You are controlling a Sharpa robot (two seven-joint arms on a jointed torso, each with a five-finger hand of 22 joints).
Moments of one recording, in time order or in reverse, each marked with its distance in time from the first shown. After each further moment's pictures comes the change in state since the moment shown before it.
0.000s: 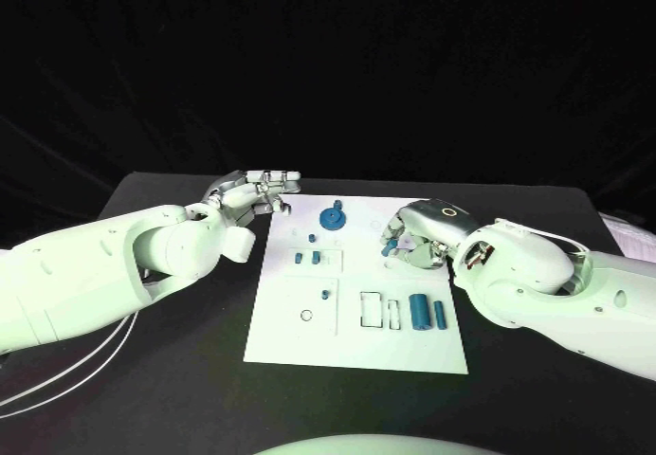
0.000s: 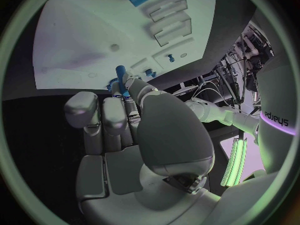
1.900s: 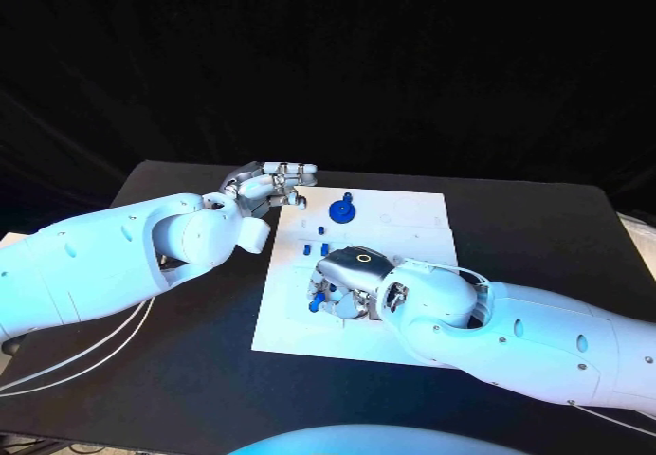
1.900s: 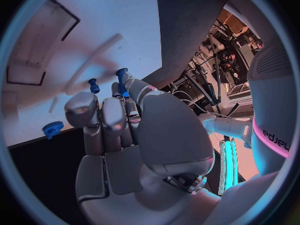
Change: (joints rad) left arm -0.001 0.016 0.000 -0.004 -0.002 0.010 -0.009; left_hand 0.000 0.000 -0.003 -0.003 0.000 0.000 0.000 0.000 -0.001 0.000 0.000 0.000 0.001 0.000 0.000 0.000 -0.001 0.000 0.000 0.000 0.000 -0.001; right arm -0.114 0.302 -0.026 -0.069 0.017 0.114 0.054; right_hand -0.003 -0.003 0.017 -0.002 0.000 -0.007 0.006 -0.006 -0.005 -0.001 0.000 -0.025 0.002 0.000 0.000 0.009 0.010 0.000 0.000 0.000 0.000 -0.005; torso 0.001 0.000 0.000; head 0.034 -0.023
